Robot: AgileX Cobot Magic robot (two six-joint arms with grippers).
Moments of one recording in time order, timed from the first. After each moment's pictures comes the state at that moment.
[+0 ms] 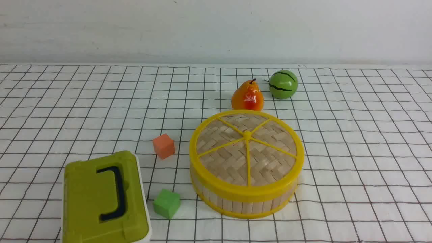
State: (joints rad) right arm -0.05 -0.01 0.02 0.03 0.38 0.04; left arm 0.01 -0.01 0.03 -0.05 0.35 0.03
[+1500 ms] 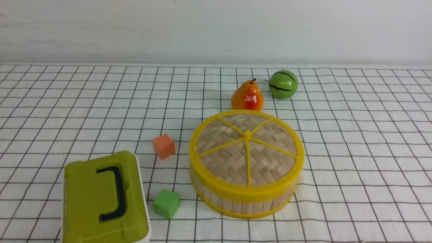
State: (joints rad) right arm -0.05 -0.01 0.02 0.46 0.40 0.09; left arm 0.01 -0.01 0.03 -0.05 0.35 0.03
